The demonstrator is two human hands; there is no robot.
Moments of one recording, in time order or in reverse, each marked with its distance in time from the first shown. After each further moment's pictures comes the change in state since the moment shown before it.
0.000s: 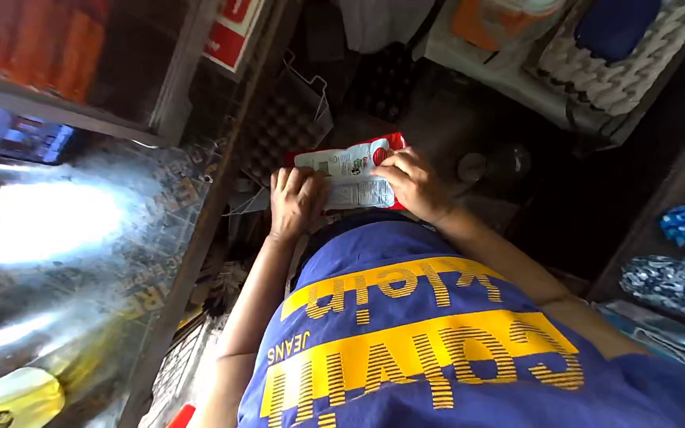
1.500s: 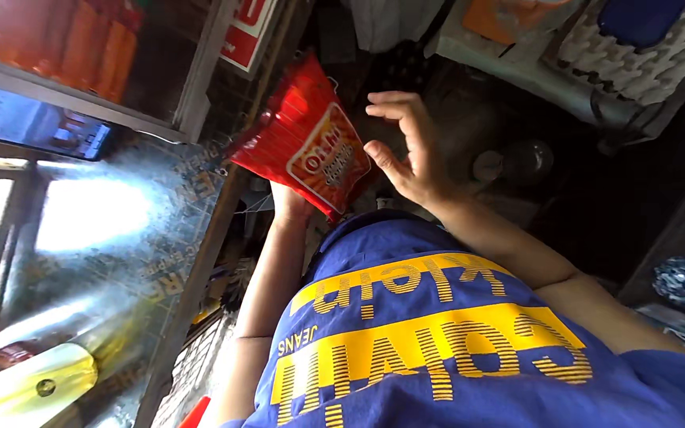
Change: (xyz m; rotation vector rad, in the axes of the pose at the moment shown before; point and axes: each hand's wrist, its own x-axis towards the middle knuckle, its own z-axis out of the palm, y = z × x) left_hand 0.028 0.035 -0.019 -1.434 0.450 -0.803; right_hand 0.059 -0.032 -0.019 0.477 0.259 0.075
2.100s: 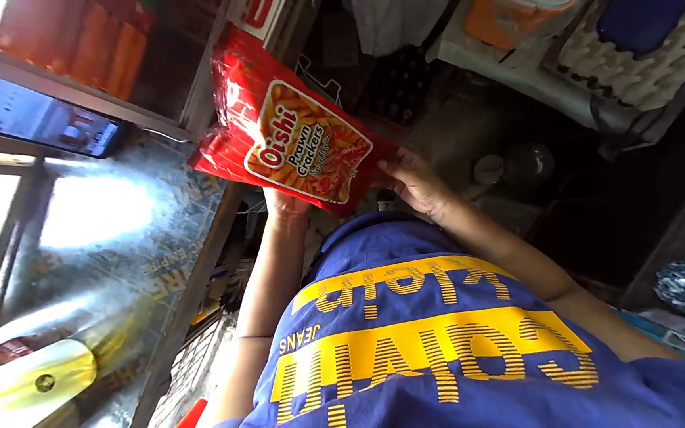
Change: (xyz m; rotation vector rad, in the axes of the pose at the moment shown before) left_hand 0.003 0.010 -0.009 -0.470 -0.111 -0.081; right_hand -0.047 0.022 0.004 0.873 -0.047 0.930
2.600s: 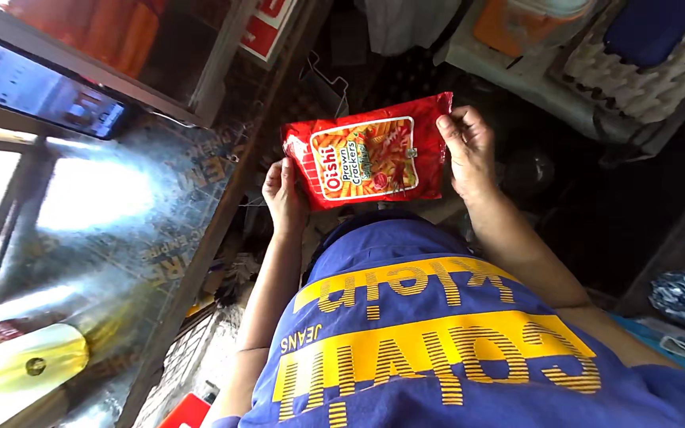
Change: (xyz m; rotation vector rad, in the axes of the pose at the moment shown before) left_hand -0.016 -0.003 -0.036 0.746 0.194 0.214; right_hand -0.003 -0.036 -0.033 -0.503 0.275 -0.574
